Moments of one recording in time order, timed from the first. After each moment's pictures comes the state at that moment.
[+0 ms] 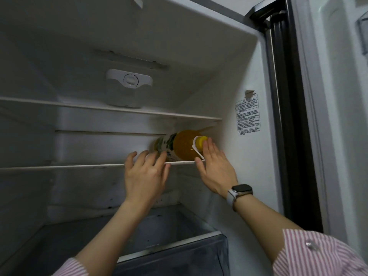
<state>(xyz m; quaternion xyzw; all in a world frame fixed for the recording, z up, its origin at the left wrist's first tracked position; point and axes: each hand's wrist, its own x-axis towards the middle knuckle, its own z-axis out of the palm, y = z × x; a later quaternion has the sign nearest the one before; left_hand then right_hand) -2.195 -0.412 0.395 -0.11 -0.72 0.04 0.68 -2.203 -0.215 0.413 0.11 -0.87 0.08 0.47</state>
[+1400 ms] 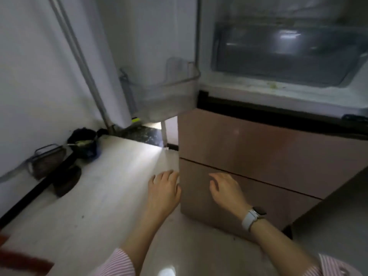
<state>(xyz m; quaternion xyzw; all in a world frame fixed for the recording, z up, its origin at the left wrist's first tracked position) -1.603 -0.468 -0.019 0.24 -0.96 -0.08 0.14 -1.727 -0.316 -0.016 0.38 -0.89 0.23 -0.04</state>
